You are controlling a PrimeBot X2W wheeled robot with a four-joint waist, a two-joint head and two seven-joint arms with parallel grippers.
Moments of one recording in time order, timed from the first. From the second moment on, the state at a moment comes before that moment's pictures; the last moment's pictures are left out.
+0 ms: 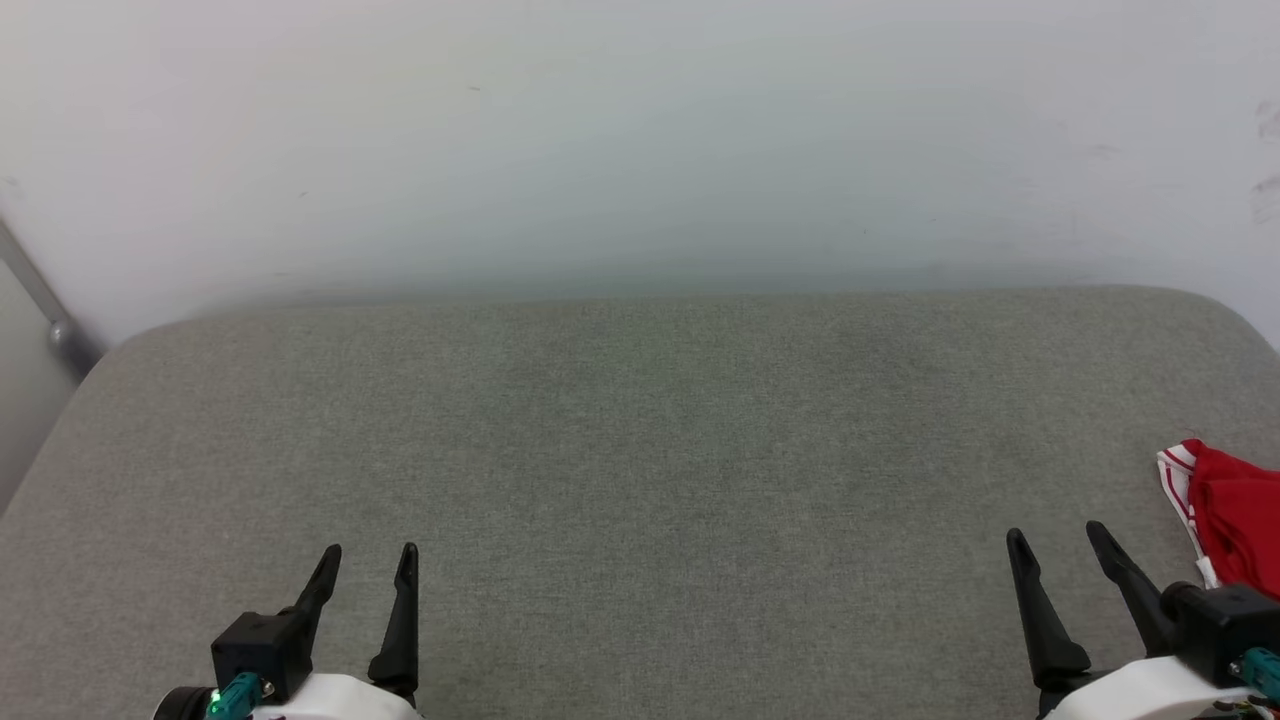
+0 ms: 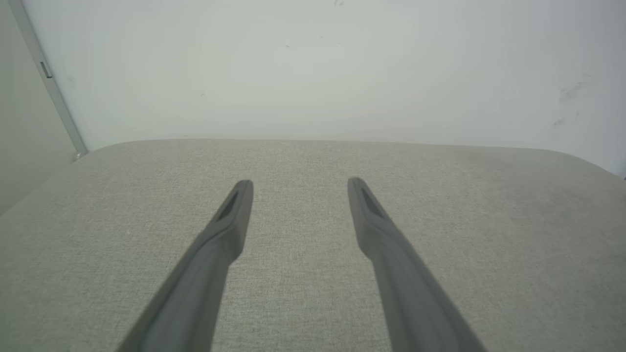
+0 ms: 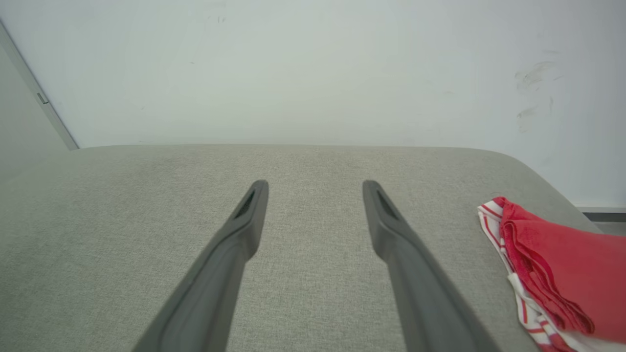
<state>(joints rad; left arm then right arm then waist) 0.01 0.40 -0.38 0.13 -0.56 0.20 -0.26 0.16 -0.08 -0.04 -0.14 0.14 0.13 0.08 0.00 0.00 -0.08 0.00</state>
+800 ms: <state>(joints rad) 0.02 0.31 -0.29 0.18 -0.79 0.13 -0.18 0.13 -0.07 -0.05 -0.03 0.46 0.13 0.08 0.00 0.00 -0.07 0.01</state>
